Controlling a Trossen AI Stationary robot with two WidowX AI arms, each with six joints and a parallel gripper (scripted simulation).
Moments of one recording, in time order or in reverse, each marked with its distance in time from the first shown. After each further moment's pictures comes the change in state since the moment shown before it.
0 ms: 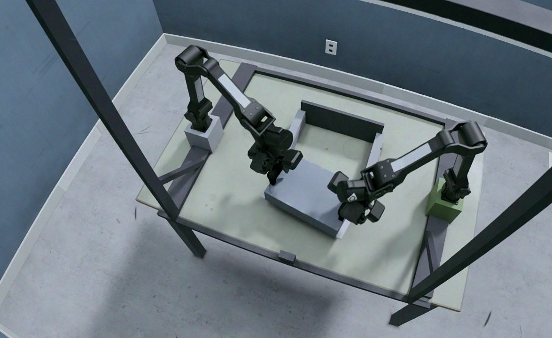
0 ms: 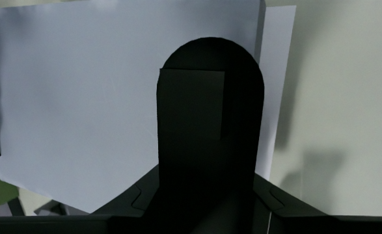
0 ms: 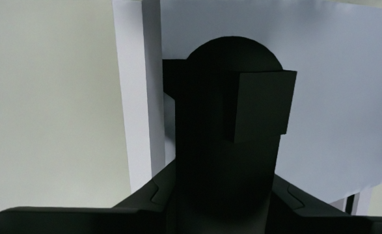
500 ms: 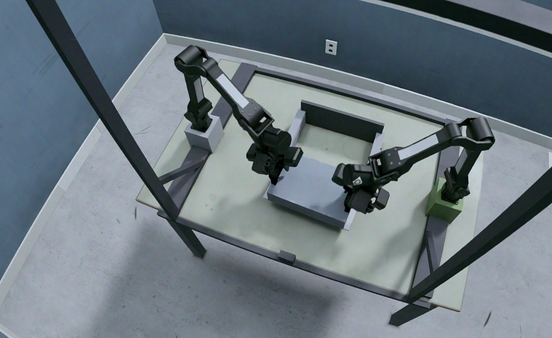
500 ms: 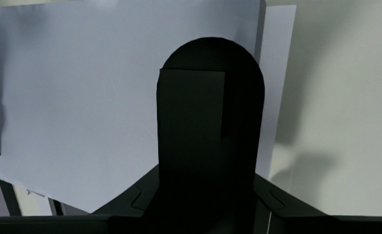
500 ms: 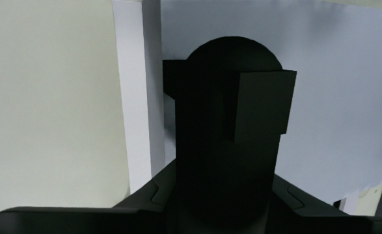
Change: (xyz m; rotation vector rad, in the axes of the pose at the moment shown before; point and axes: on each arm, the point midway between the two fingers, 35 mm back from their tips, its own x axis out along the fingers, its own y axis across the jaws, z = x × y) left arm -0.005 0.001 -0.001 -0.113 0.056 0.001; right arm -0.004 -0.005 -0.032 -0.117 -0.049 -0.001
